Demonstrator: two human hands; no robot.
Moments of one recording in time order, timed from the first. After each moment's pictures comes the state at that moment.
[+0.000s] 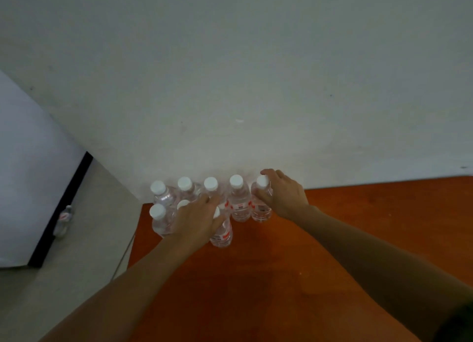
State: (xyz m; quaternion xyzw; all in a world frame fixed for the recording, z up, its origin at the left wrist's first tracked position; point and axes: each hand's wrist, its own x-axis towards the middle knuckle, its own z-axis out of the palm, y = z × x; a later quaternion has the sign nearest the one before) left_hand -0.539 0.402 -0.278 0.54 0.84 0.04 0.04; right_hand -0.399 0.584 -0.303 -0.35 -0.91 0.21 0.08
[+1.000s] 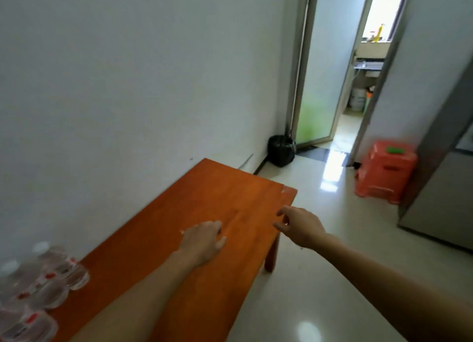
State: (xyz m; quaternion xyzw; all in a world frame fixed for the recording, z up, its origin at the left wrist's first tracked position) left_hand -0.097 0.371 -0.208 0.87 0.49 -0.01 0.06; right_hand 0.152 0.314 -0.213 -0.76 -0.62 0.15 0.14
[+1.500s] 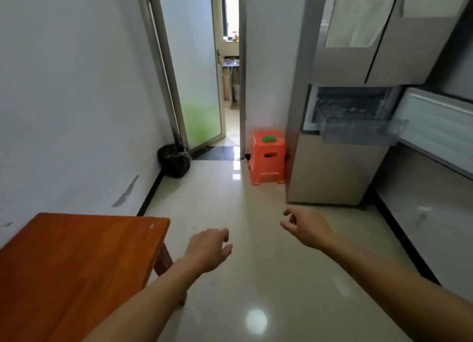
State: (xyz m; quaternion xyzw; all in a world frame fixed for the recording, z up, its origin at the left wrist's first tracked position) left_hand 0.332 0.337 -0.244 0.96 0.27 -0.04 0.11; right_hand 0.541 0.170 -0.232 -0.90 -0.40 0.11 0.17
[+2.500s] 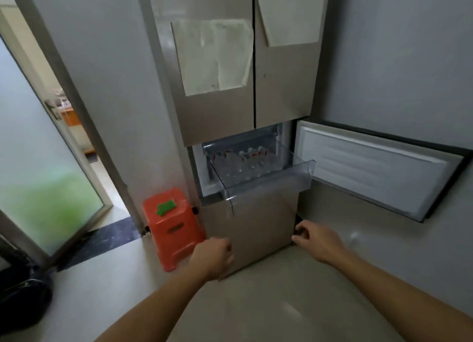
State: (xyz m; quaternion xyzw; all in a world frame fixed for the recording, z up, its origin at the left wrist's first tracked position) left_hand 0.998 0.438 -0.234 1.00 -0.01 -0.07 0.07; right_hand 1.086 0.163 -0.243 -0.96 -0.13 0.07 0.22
